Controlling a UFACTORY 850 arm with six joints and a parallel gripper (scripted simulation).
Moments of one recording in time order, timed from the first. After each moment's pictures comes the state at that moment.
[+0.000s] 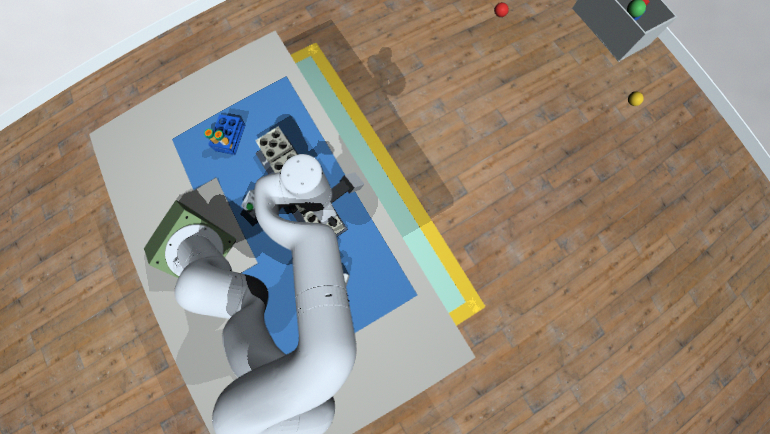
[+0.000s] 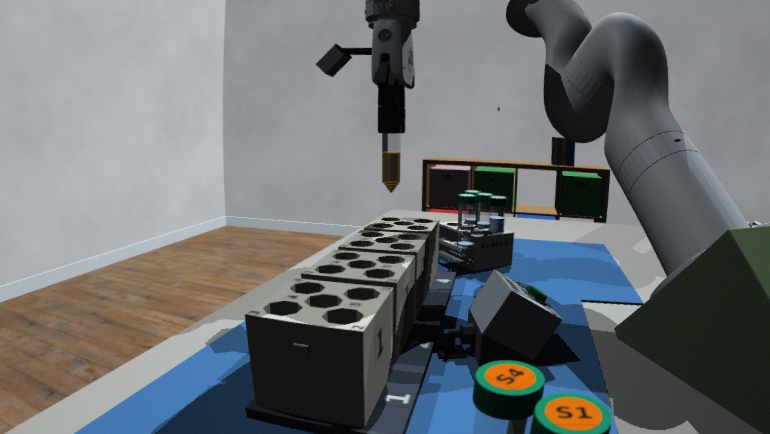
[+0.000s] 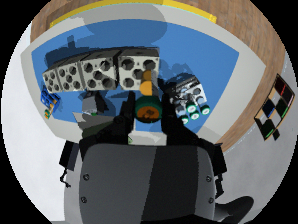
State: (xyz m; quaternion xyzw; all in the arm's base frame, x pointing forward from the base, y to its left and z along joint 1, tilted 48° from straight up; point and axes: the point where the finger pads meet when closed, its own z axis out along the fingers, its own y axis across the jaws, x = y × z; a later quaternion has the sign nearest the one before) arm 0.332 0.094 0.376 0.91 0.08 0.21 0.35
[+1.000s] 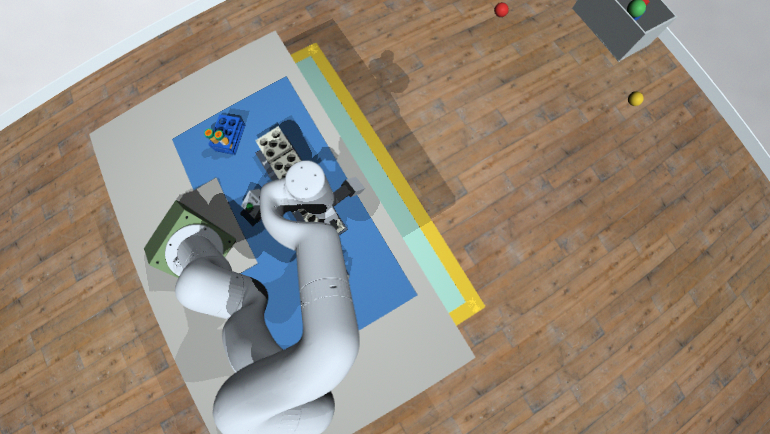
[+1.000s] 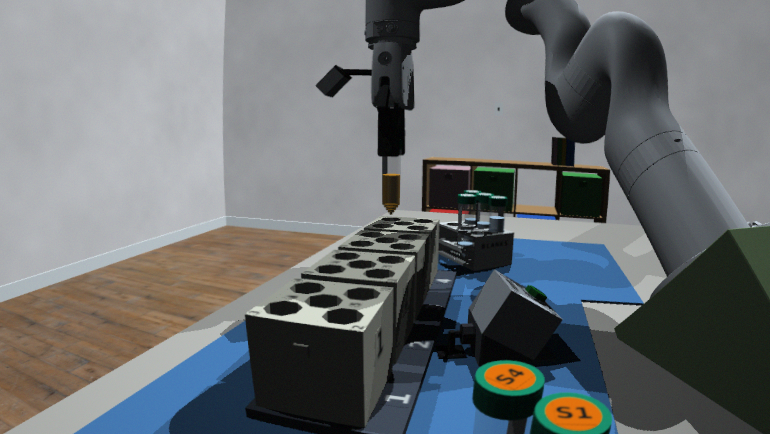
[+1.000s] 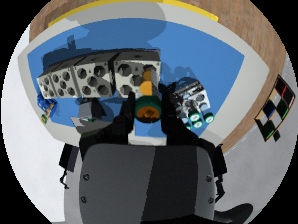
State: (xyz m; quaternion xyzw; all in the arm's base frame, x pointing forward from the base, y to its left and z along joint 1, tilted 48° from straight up) arm 0.347 0.073 0.353 0.91 0.08 0.21 0.35
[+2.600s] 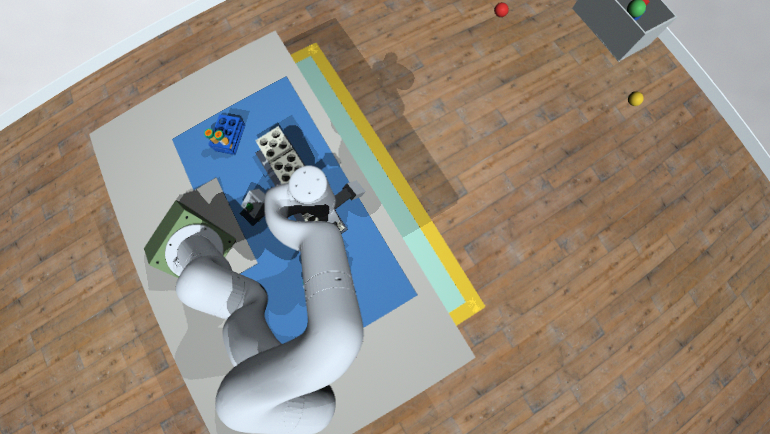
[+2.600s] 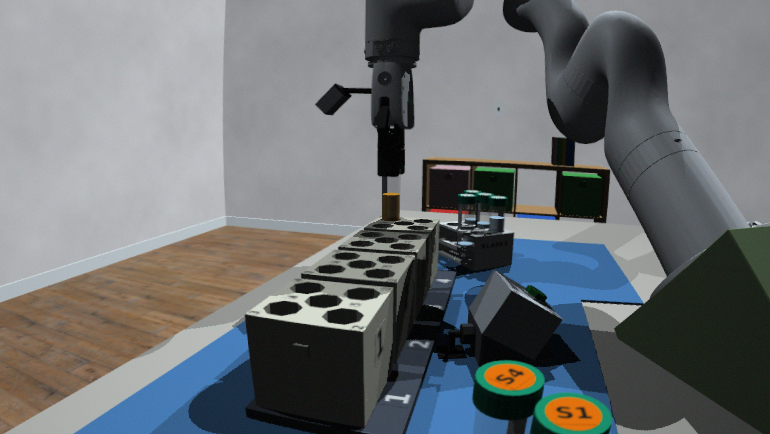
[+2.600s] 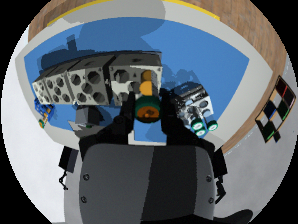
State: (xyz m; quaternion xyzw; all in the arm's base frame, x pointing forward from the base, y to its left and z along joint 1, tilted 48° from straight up) arm 0.360 0.055 0.333 0.91 0.08 0.21 0.35
